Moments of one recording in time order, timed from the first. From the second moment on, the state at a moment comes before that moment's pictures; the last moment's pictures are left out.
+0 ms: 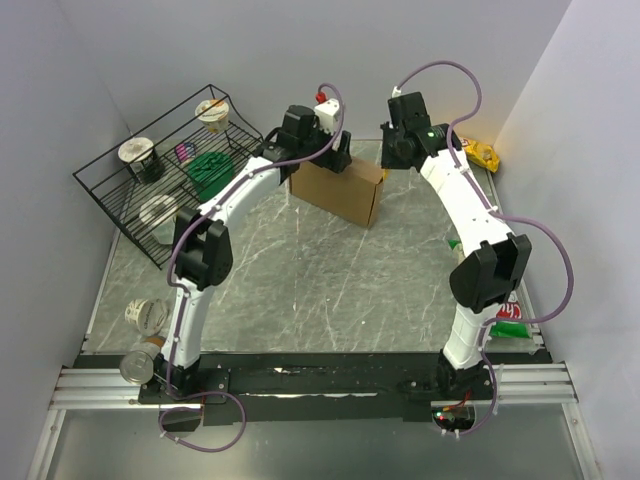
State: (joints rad) left arm -0.53 2.25 2.15 -0.30 0.25 -0.05; right arm 0.33 1.84 1.99 -0.93 0.19 0.27
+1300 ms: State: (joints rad) left arm -0.47 2.17 2.03 -0.29 0.40 -0.06; right arm 0.22 1.33 0.84 -0.06 0.17 -0.58
